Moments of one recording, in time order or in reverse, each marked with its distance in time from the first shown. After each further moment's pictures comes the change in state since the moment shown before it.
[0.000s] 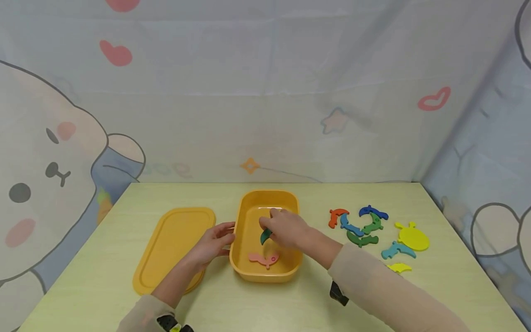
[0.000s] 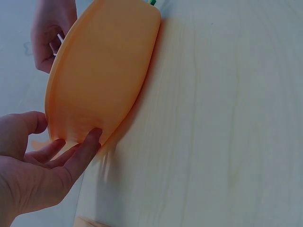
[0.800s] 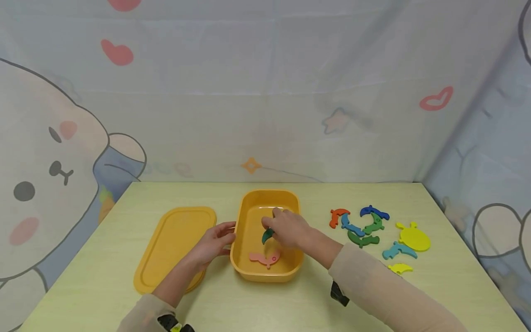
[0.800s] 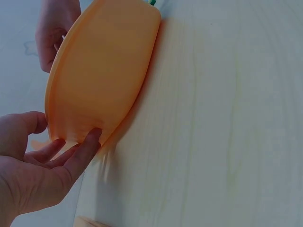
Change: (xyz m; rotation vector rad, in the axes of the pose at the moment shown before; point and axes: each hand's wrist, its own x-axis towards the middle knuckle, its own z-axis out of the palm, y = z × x) left_hand 0.000 -0.001 0.001 -0.003 0.009 0.004; right_hand 0.001 0.005 0.008 0.009 -0.004 0.033
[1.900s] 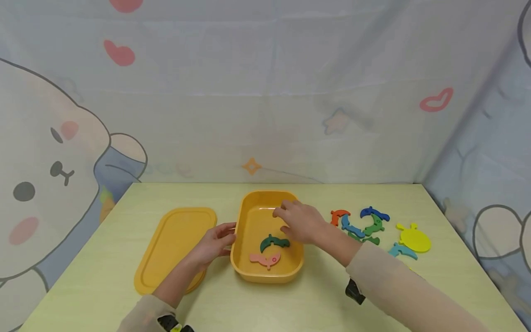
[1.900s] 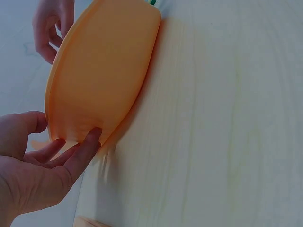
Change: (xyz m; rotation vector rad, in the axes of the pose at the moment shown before) left_hand -0.001 0.002 0.000 0.011 0.003 -0.003; right_hand -0.016 0.019 -0.019 -0.074 0.097 0.010
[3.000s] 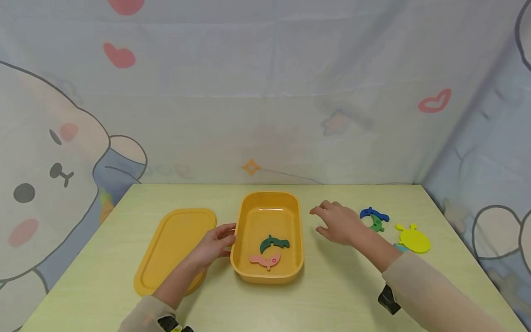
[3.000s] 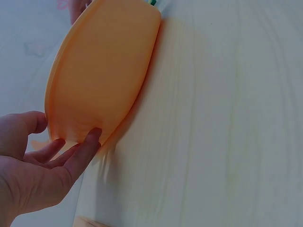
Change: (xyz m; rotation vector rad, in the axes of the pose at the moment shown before) left_hand 0.002 -0.004 0.000 -0.011 -0.002 0.001; right_hand -0.055 0.057 0.002 -0.019 0.046 0.105
